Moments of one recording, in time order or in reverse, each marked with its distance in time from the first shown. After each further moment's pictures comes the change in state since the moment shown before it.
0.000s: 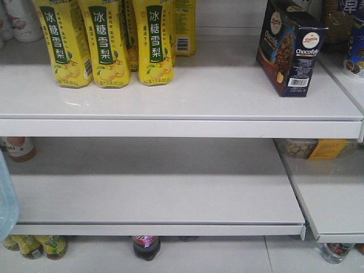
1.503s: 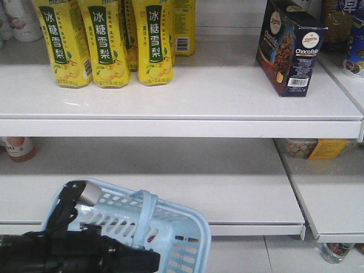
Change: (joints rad) left arm -0.369 1.109 -0.530 -1.387 0.442 0.993; right arm 0.000 0.000 0.000 0.000 0.000 0.000
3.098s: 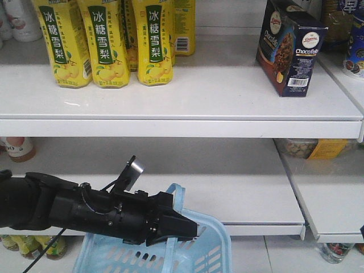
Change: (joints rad) left arm 0.143 0.578 -0.269 -0.226 0.391 -0.008; right arm 0.000 0.000 0.000 -0.003 0.003 0.000
